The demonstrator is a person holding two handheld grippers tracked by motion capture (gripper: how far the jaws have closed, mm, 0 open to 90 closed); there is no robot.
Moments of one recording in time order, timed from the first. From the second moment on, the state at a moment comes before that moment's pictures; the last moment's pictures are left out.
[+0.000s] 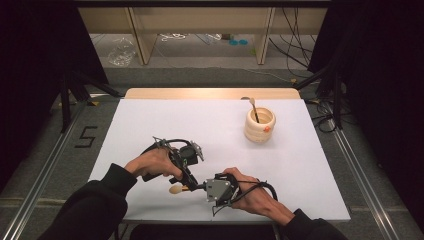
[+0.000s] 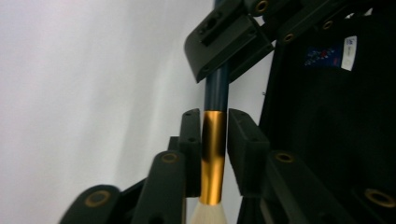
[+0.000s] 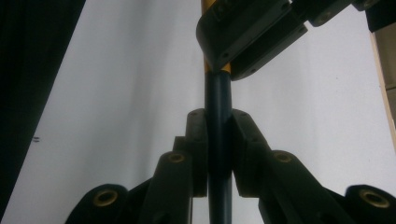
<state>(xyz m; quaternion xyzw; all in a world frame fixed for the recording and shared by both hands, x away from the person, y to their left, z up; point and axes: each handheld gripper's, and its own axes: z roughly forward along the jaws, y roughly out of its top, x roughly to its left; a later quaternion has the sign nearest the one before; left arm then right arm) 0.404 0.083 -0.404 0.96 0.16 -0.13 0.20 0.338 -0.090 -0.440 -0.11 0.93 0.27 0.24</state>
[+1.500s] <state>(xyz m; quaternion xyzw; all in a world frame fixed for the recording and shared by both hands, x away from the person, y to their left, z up) 0.379 0.136 -0.401 0.79 0.33 0.06 0.51 0.388 -0.159 -0.415 0.15 0.84 0.49 0.17</state>
